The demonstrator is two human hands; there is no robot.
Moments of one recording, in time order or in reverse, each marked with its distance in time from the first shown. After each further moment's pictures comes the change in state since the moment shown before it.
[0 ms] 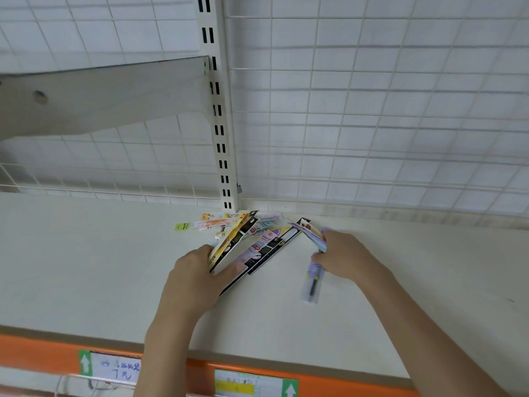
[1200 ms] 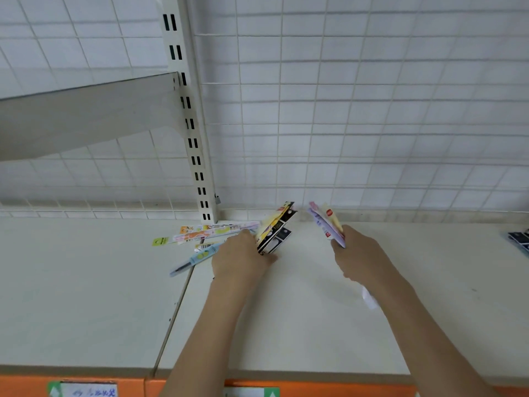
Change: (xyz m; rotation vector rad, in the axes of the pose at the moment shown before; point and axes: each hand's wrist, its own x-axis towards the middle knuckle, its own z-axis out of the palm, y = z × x) left_hand 0.034 0.079 0.052 0.199 -0.205 0.000; right_hand -0.036 0.032 -0.031 0.221 0.247 0.098
